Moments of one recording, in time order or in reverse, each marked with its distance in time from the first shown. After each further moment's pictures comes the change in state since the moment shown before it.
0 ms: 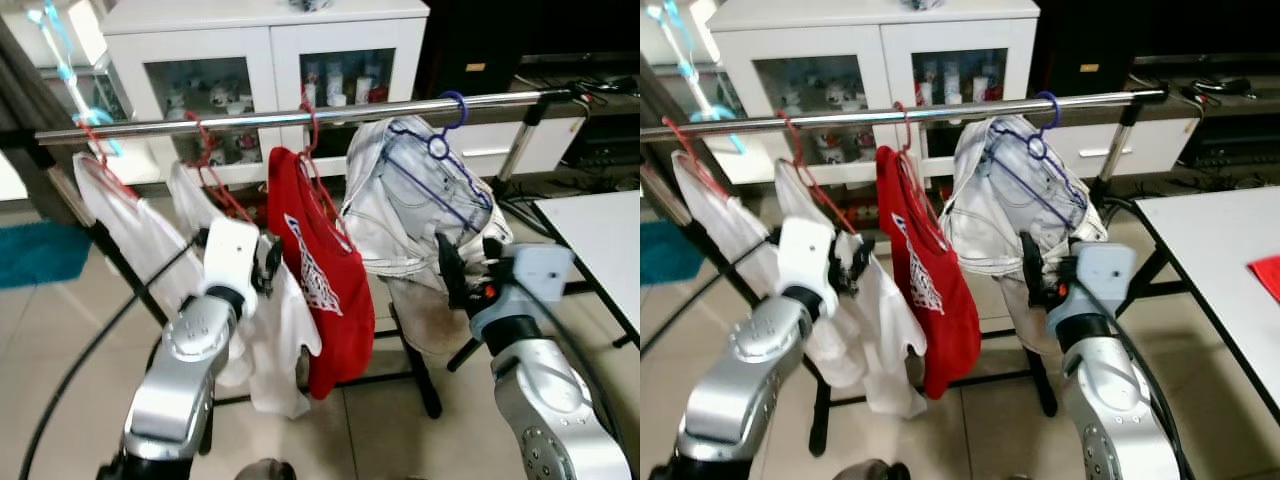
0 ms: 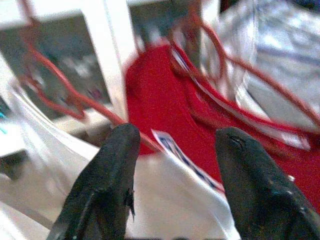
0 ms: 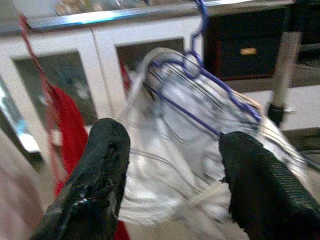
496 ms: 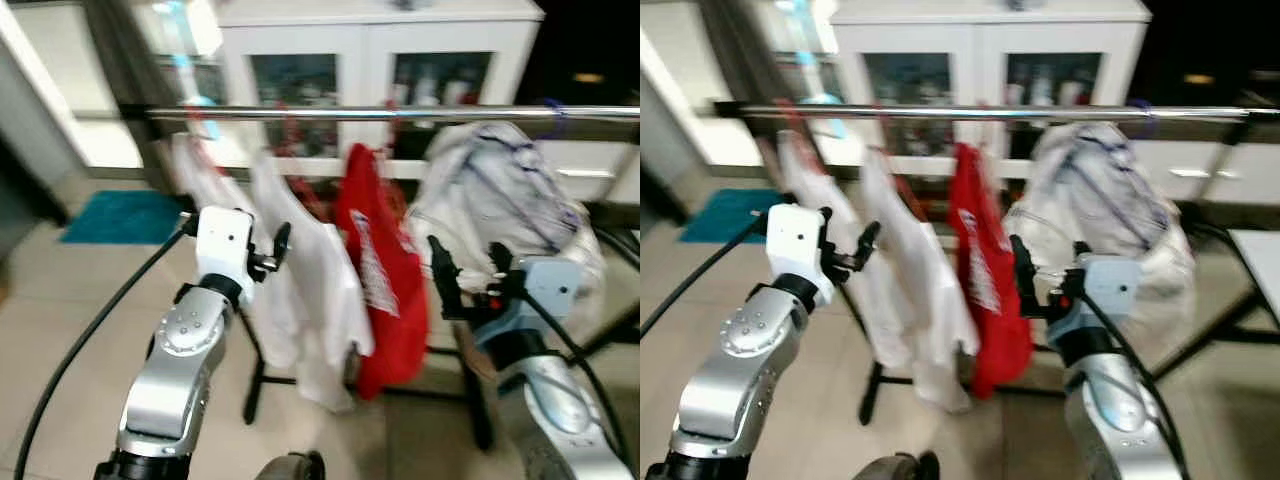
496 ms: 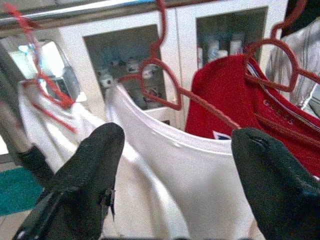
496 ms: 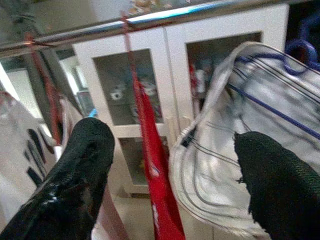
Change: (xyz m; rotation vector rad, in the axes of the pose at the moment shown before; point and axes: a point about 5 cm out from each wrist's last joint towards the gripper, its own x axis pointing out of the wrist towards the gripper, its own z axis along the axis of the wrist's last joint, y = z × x) left arm -0.003 -0.003 0.006 -0.051 -0.037 -0.032; right arm -0.014 -0.002 0.000 -0.009 -0.010 0.000
